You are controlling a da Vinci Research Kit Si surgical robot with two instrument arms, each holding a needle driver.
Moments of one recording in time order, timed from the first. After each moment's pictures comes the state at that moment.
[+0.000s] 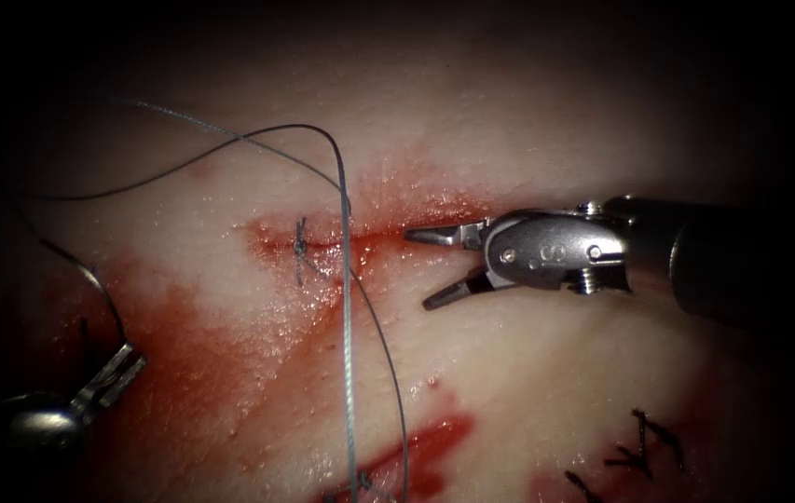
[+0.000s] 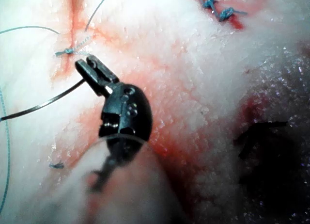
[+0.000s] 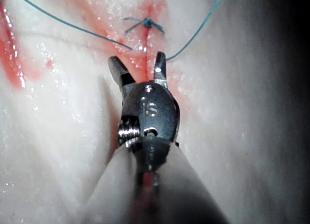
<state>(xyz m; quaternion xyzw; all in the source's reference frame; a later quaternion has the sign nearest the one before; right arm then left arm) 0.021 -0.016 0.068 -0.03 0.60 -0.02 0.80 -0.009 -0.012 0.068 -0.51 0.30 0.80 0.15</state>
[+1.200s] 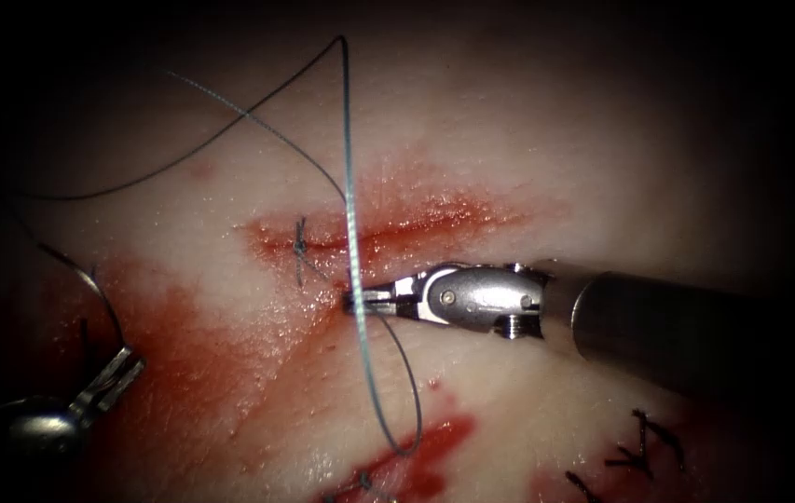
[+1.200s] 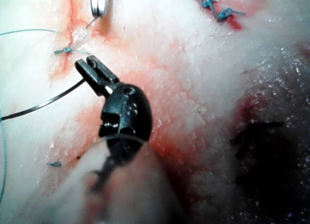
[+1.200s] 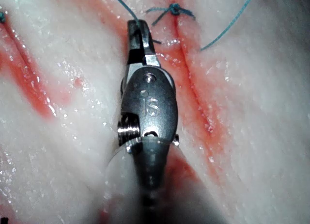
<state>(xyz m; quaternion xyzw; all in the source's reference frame) 0.025 -0.023 0.074 0.07 0.61 0.00 0.79 -0.008 -0.013 0.068 -0.51 0.29 0.80 0.15</state>
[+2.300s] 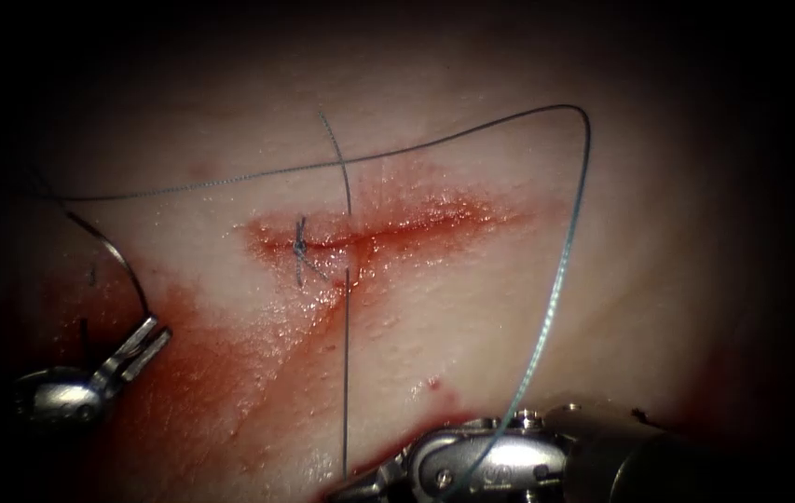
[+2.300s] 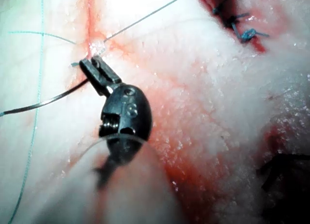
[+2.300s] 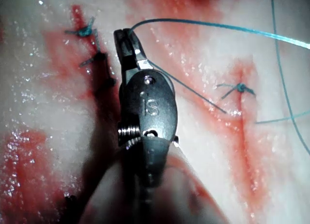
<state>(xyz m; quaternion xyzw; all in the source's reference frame) 0.026 -0.032 0.059 0.19 0.58 -0.11 0.79 -0.011 -0.005 0.068 -0.49 0.27 0.81 0.14</state>
